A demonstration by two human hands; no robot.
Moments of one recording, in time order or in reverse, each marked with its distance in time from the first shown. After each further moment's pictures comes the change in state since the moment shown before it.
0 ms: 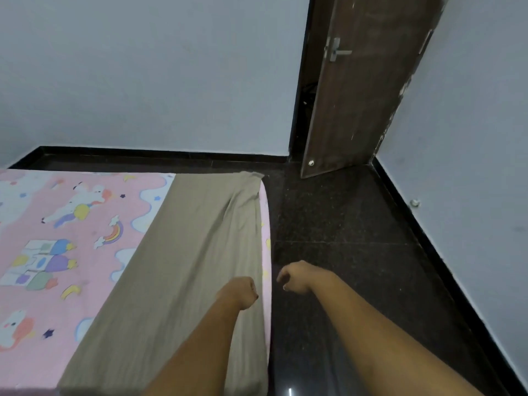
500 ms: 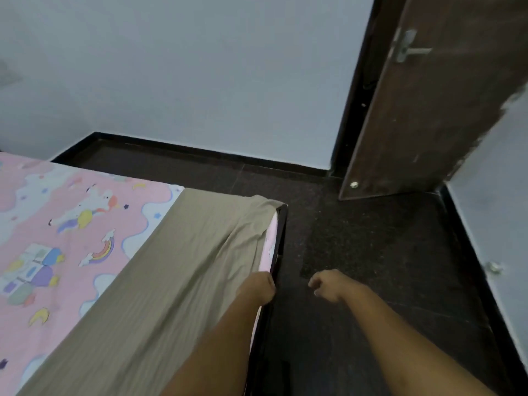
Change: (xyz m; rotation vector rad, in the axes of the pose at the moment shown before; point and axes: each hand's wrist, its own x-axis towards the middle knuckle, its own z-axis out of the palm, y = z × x) left_hand 0.241 0.150 -0.100 -0.262 0.133 -0.173; right_hand 0.230 0.175 -0.193 -0.004 -0.112 -0.043
